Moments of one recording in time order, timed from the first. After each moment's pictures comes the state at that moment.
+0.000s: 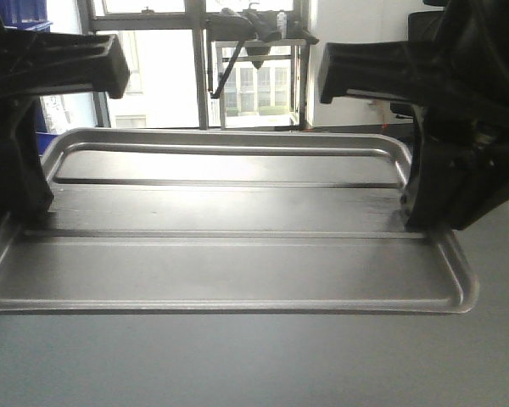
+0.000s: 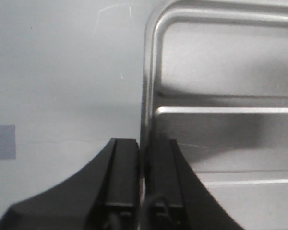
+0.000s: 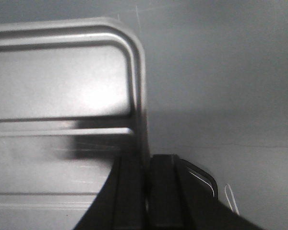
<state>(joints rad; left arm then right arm) -0.94 1.26 -0.91 0.35 0.93 -1.04 0.79 1.28 -0.88 -0.30 0.82 1.06</state>
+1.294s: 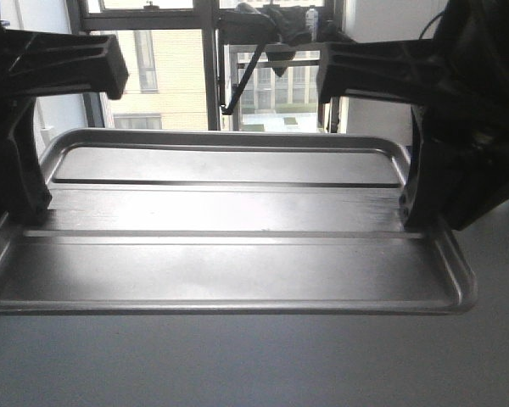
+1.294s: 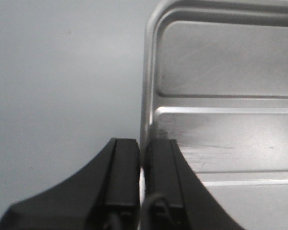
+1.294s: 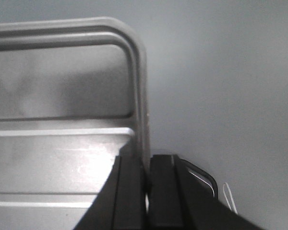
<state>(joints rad) -0.95 1.26 -0.91 0.35 0.93 -1.04 0.80 1.28 -0.88 -0.30 0.82 1.06</state>
